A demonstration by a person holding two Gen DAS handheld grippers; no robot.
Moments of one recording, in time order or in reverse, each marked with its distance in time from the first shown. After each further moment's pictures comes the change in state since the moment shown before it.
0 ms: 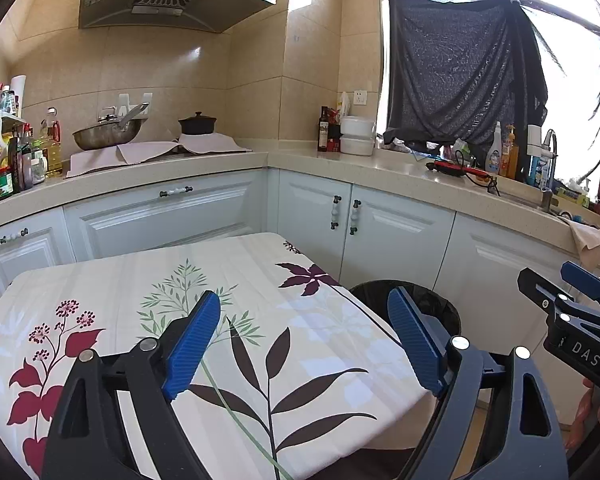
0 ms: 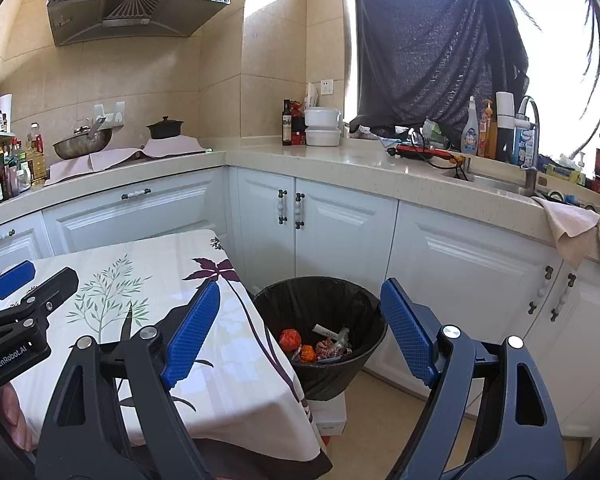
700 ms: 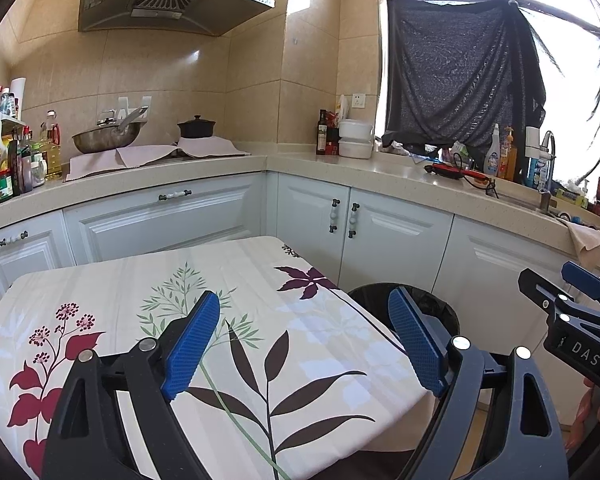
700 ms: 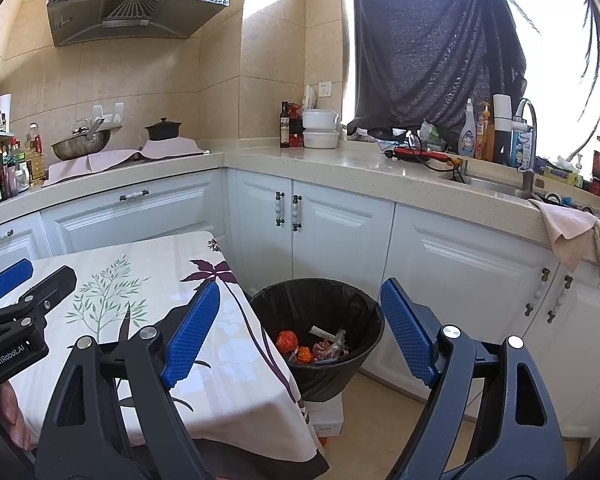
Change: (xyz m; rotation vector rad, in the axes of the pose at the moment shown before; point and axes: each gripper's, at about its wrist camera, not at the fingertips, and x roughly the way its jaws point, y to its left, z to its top) left arm -0.002 0.000 0.001 0.003 -0.009 -0.003; right arm -0.007 -0.004 0.002 -0.001 -0.009 -0.007
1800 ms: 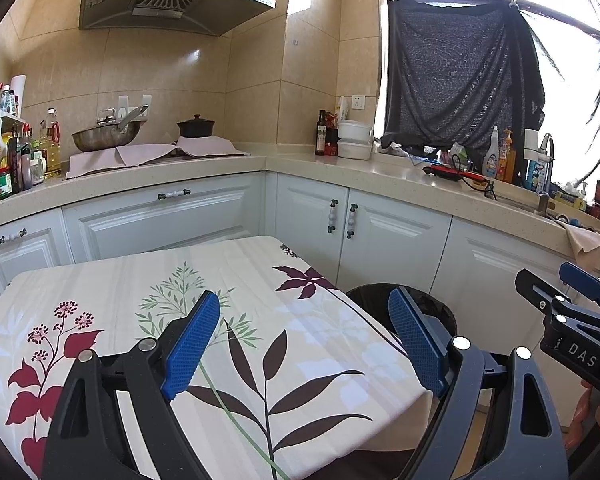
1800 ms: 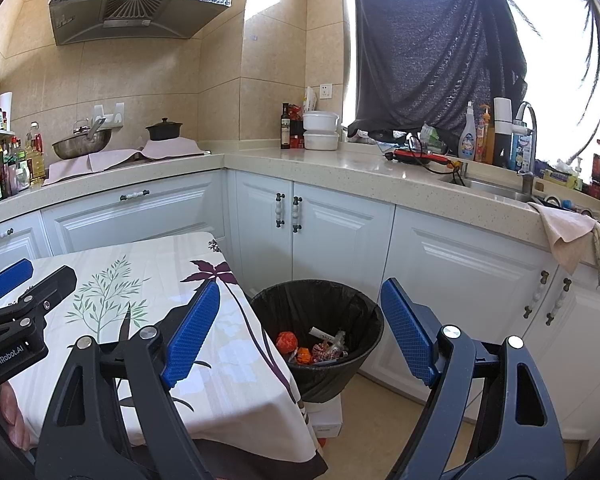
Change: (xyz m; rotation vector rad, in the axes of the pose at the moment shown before) left arm -0.001 0.003 0.002 -0.008 -0.002 -0.011; right arm 0.000 0.001 0.001 -0.003 -0.001 0.000
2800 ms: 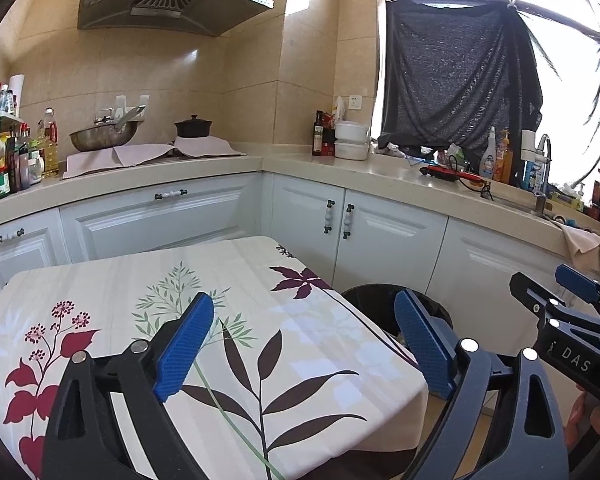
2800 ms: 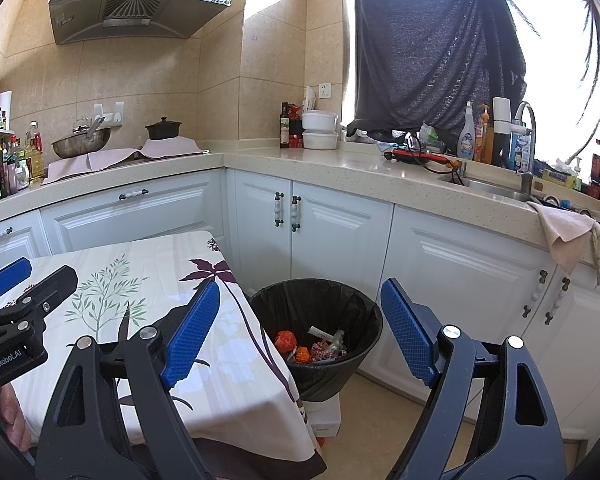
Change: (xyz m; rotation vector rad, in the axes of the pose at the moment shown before) left arm 0.000 -0.004 -0.002 -0.004 0.002 -0.009; right arm -0.002 -0.004 -0.001 -0.003 0.001 -0.001
